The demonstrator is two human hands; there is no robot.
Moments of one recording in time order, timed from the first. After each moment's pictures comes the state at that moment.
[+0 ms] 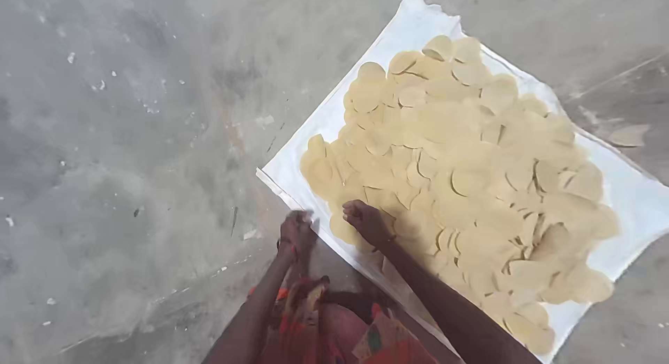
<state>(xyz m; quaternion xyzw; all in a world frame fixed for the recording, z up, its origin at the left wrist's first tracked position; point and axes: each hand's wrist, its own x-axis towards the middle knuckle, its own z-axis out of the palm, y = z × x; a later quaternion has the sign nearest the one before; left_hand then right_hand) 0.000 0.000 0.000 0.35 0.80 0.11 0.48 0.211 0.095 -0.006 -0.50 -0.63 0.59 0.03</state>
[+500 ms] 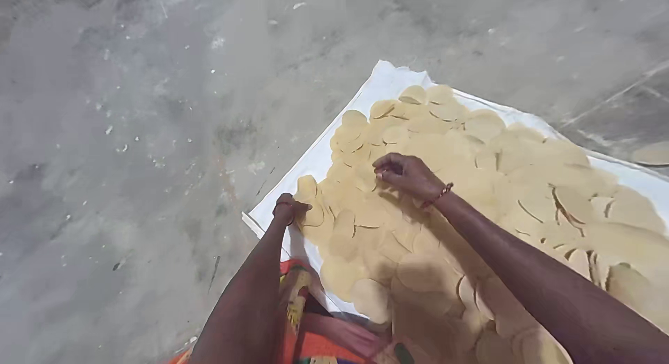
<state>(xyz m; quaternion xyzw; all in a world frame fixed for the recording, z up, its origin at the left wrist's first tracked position) -0.041 0.180 -0.104 0.36 0.85 0.01 0.38 0.283 0.286 -0.002 -0.42 -0.77 0.45 0.15</state>
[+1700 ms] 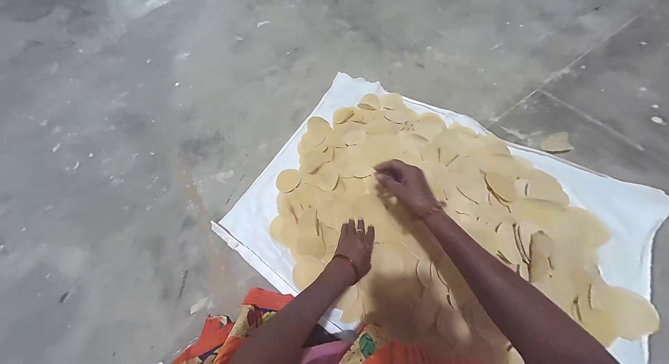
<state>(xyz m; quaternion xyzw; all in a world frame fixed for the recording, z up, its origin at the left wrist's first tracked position) 0.219 0.116 -0.044 0.75 0.57 -0.10 0.33 0.359 0.240 0.004 -0.55 -0.71 0.38 0.23</state>
